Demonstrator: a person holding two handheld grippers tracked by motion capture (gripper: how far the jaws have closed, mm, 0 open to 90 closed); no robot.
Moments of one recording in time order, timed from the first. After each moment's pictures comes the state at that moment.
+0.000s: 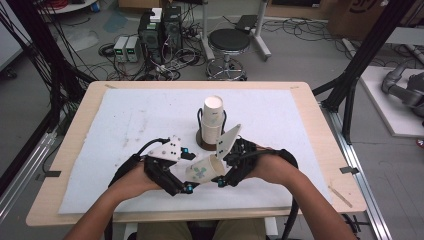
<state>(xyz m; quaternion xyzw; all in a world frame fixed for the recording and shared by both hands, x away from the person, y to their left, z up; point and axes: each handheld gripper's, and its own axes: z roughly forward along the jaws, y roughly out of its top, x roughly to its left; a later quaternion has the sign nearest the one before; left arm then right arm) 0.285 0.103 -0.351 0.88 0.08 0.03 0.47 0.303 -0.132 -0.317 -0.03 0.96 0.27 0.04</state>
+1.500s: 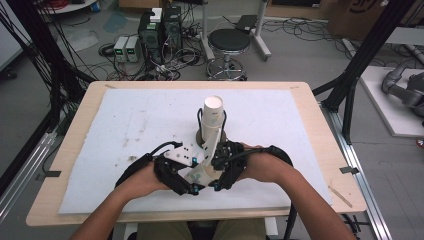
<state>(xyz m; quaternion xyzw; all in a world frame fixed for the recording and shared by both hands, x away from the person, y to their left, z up) 0.290 0.082 -0.363 0.91 0.06 0.00 0.42 0.298 -0.104 -0.317 -0.05 0.98 0.18 0.04</state>
